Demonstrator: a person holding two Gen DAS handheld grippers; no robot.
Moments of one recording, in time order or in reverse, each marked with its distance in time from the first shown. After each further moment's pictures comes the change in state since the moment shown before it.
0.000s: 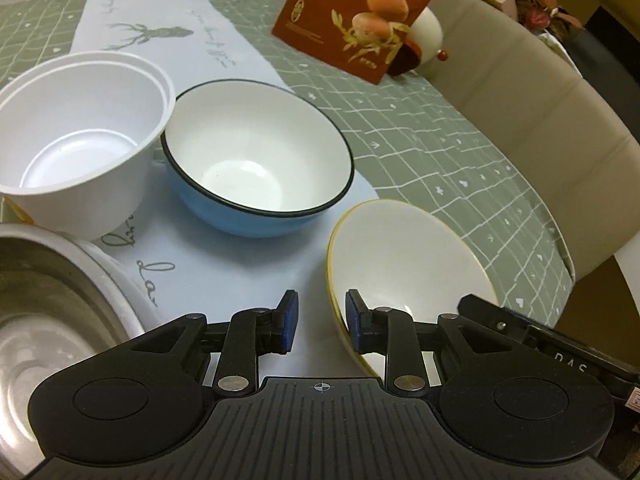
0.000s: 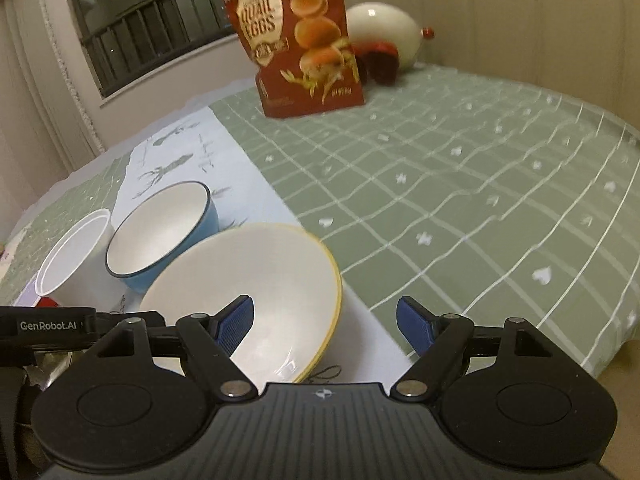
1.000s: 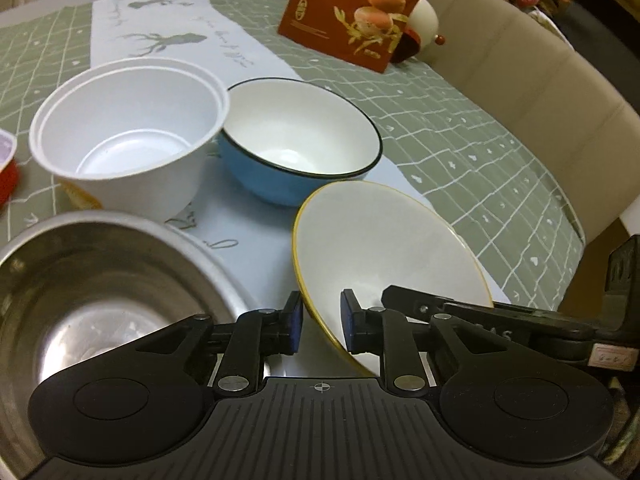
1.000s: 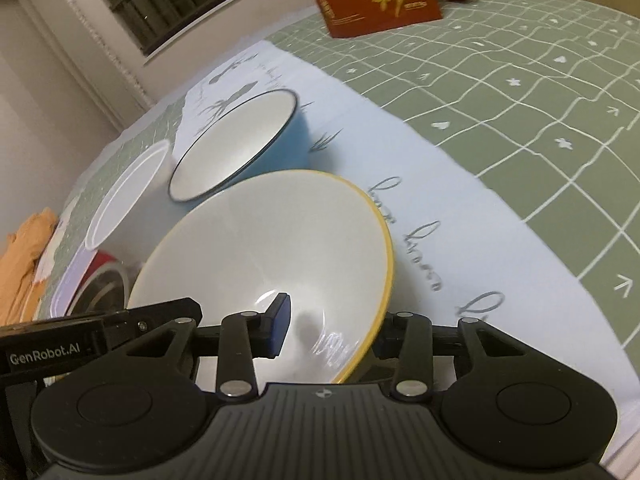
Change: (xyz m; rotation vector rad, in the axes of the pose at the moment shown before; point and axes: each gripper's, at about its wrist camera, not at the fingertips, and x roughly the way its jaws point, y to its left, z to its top) left arm -0.045 0.020 -0.017 0.077 0.026 0.038; right arm 0.043 0.056 -0.025 -0.012 0.179 0.180
